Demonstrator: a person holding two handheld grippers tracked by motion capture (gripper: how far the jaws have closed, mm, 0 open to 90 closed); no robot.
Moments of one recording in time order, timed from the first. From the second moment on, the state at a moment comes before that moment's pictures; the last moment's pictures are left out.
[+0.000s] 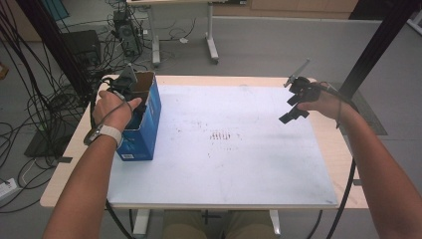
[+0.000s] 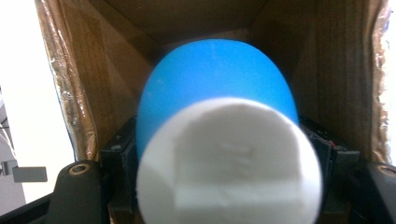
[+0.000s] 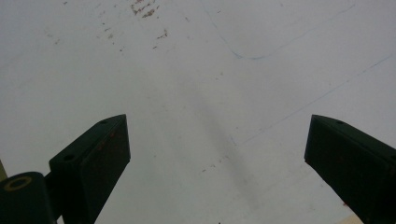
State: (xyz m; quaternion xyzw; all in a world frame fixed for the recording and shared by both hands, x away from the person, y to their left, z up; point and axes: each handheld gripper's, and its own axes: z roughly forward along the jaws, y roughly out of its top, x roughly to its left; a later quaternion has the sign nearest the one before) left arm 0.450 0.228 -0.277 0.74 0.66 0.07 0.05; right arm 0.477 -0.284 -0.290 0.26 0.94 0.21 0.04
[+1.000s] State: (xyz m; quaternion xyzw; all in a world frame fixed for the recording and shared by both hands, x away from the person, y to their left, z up) left arm 0.444 0.227 -0.252 0.76 0.64 0.09 0.07; right arm 0.473 -0.286 -0.290 0.26 0.94 0.21 0.04
